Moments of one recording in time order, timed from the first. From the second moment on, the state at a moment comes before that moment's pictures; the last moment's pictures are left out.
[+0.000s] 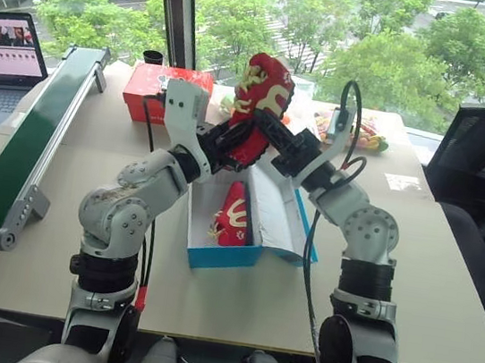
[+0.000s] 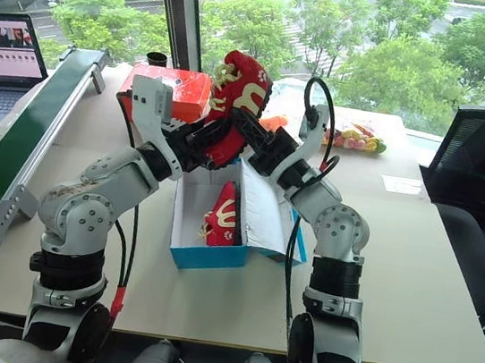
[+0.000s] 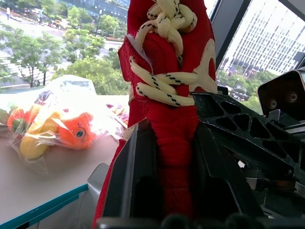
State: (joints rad) left arm -0.61 0.30 0.18 -0.38 -0.70 0.90 -0.22; right arm -0.87 -0.09 -0.25 0.10 0.91 0.80 0.28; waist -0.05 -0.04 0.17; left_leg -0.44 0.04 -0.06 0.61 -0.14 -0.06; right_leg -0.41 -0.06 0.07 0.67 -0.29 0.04
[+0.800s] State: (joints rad) left arm -0.30 0.78 0.33 -0.46 -0.60 0.89 -0.45; right arm -0.91 -0.04 0.05 0.36 0.57 0.94 0.26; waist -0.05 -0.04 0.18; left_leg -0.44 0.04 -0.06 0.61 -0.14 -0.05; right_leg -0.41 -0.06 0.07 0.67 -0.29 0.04
